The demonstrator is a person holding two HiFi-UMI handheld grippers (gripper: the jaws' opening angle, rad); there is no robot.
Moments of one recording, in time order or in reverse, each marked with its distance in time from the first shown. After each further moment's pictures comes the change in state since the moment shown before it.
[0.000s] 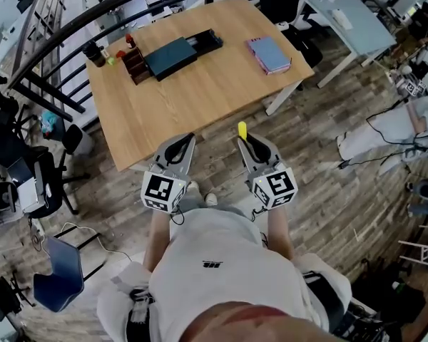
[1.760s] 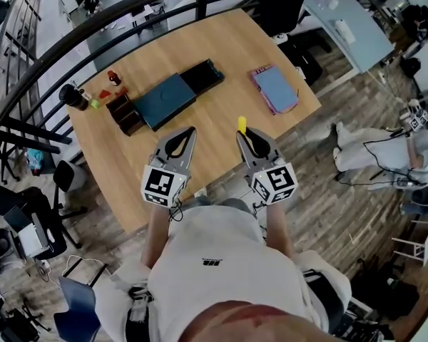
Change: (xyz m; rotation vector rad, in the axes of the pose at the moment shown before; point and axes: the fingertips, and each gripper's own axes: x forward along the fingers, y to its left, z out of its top) left arm 0.210 0.227 0.015 -0.026 -0.010 -0.095; right arm 0.262 -0.138 0.048 0.012 0.030 -0.083
